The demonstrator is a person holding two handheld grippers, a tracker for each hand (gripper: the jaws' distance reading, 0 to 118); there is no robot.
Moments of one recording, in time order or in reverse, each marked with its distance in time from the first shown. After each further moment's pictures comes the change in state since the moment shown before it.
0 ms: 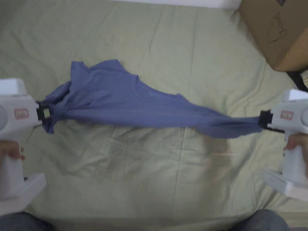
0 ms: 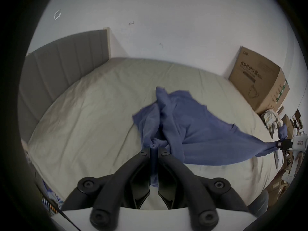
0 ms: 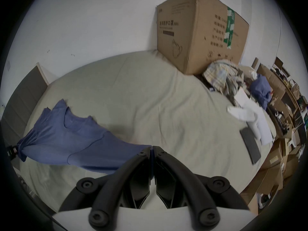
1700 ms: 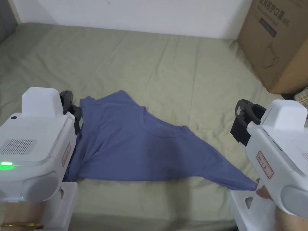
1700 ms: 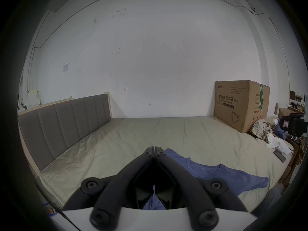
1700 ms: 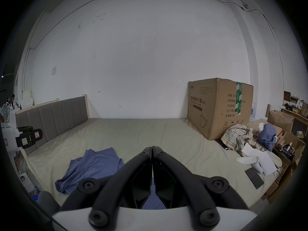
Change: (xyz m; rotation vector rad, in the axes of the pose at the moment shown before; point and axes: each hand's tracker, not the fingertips) left arm 0.059 -0.066 0.140 0.605 -0.004 -0.165; right arm -0.095 -0.063 0.181 0.664 0.212 0.143
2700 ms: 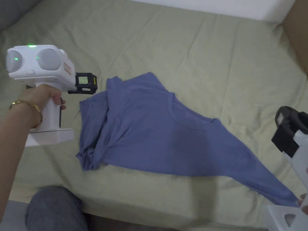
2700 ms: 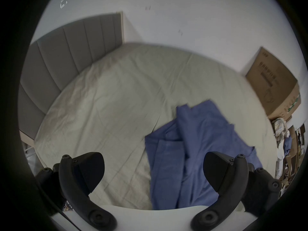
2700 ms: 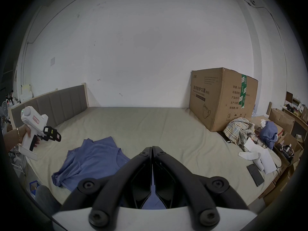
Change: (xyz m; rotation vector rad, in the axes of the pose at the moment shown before) left arm -0.111 -0.027 -0.222 -0.815 0.106 0.196; right arm -0.018 -0.005 -0.029 -0.124 0.001 0.029
